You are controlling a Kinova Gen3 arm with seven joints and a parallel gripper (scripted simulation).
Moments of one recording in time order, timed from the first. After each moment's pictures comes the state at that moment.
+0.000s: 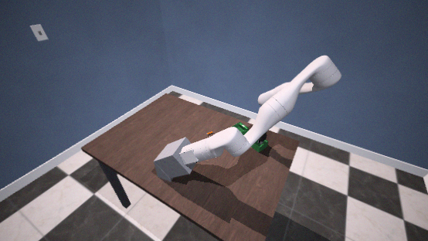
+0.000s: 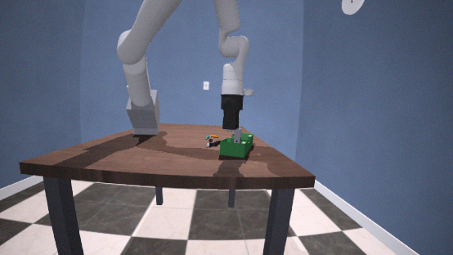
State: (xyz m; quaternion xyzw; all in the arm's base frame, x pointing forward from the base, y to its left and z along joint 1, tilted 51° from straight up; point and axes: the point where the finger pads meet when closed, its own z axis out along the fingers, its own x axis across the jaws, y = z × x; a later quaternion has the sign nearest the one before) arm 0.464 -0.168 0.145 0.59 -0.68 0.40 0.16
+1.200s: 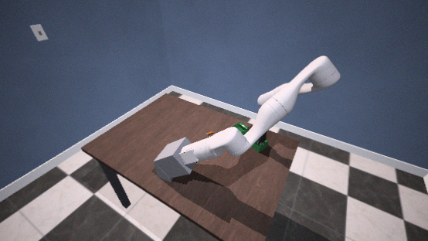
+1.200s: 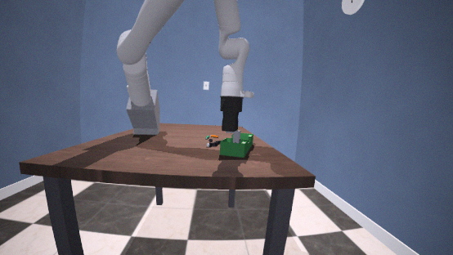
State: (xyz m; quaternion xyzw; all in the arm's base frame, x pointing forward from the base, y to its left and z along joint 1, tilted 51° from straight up) arm 0.463 -0.173 0.140 0.59 -0.68 0.39 0.16
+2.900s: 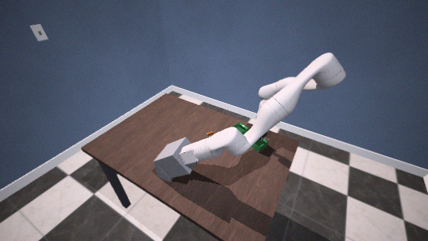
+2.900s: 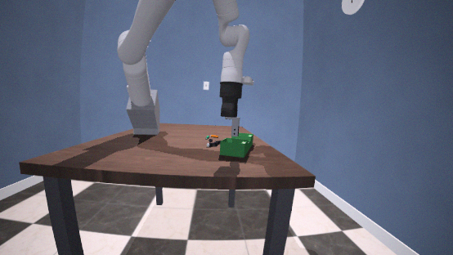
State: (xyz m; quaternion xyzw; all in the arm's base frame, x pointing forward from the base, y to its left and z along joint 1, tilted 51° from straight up) arm 0.445 -0.142 0.170 0.59 -0.69 0.39 0.17
